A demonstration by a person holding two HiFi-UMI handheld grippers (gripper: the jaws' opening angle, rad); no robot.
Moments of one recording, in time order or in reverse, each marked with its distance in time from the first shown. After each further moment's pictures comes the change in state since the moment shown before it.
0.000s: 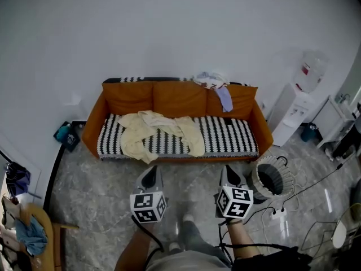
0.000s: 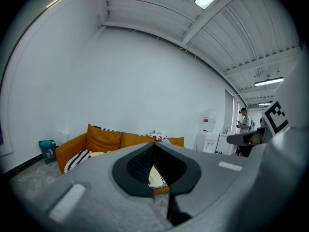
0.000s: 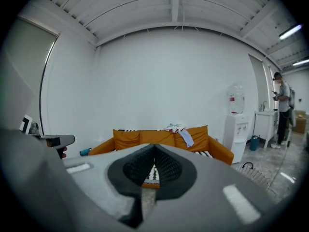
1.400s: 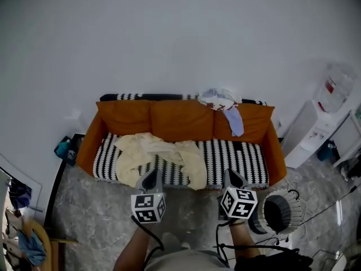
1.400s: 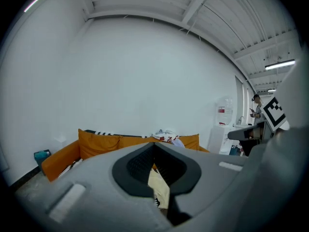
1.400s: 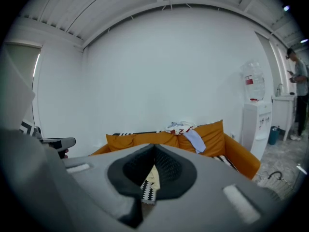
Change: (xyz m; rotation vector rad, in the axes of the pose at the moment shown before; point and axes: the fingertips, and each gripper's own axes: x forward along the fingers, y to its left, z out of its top) left arm 0.278 0.000 0.035 0.075 0.074 0.082; right arm 0.272 -0.116 0.062 0.092 0.067 0.112
